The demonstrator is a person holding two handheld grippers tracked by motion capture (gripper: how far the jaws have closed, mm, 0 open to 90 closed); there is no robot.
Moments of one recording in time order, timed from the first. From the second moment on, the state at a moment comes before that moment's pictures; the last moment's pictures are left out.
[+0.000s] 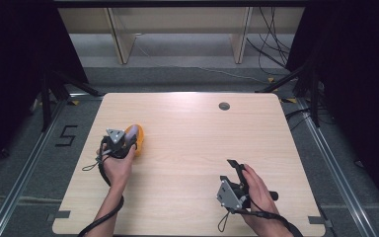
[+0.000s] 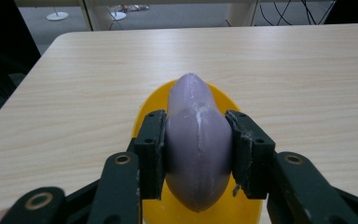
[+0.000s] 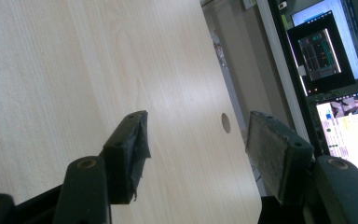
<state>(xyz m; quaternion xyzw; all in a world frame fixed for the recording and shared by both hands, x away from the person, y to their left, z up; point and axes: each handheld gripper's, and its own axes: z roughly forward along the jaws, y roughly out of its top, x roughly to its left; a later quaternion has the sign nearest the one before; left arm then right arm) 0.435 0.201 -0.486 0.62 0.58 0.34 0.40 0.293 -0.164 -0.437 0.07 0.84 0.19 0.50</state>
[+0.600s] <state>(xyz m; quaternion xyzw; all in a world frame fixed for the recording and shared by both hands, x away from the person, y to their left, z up) 0.436 0.201 -0.489 0.64 0.59 0.32 0.38 0.295 -0.164 -0.437 0.06 0.84 0.19 0.50</state>
